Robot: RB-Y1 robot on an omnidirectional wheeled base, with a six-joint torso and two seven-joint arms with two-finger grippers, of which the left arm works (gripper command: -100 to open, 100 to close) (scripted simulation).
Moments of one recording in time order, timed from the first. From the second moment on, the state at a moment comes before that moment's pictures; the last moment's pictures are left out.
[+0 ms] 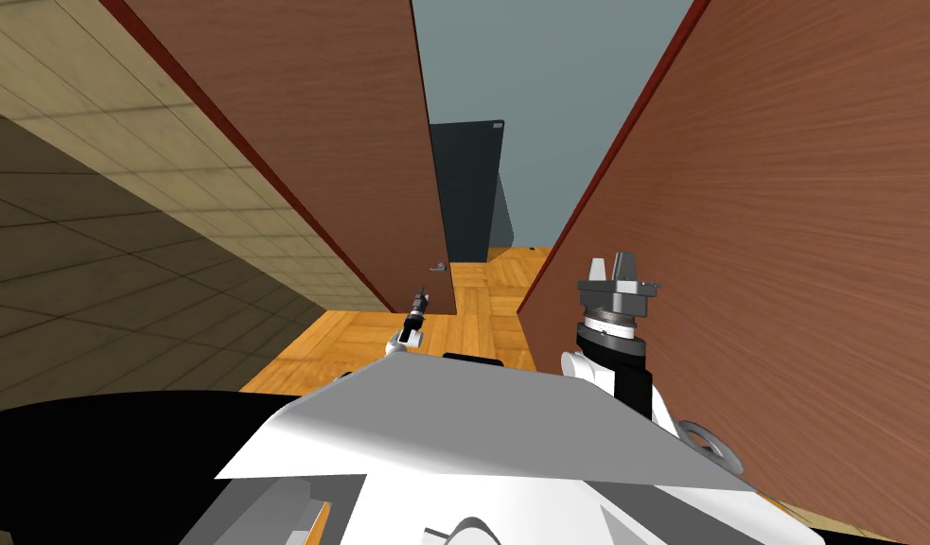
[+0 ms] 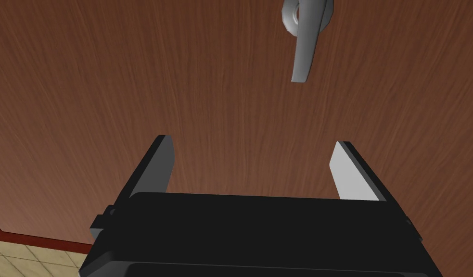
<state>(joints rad) -0.09 0.19 0.08 -0.78 0.02 -0.80 0.15</state>
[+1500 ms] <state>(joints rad) -0.20 0.22 0.10 -0.48 0.04 -0.88 0.17</state>
